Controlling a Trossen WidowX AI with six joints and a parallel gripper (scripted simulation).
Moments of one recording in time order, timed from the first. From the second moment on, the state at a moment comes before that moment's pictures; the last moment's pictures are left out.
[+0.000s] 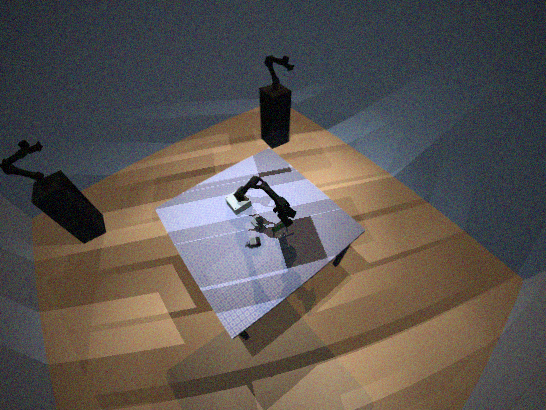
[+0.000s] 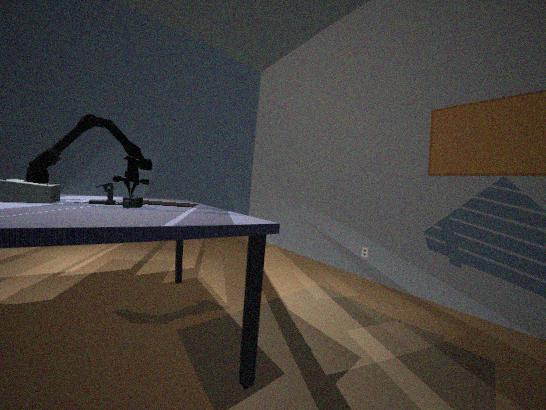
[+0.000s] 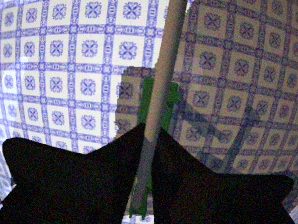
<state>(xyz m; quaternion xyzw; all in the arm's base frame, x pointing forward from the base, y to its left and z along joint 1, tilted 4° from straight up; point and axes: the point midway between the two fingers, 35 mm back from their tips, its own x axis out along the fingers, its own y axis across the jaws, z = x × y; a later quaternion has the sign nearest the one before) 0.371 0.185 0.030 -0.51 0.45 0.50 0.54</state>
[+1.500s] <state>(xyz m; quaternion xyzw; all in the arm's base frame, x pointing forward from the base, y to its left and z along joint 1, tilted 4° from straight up) 0.378 0.126 0.028 -0.51 0.45 0.50 0.54</state>
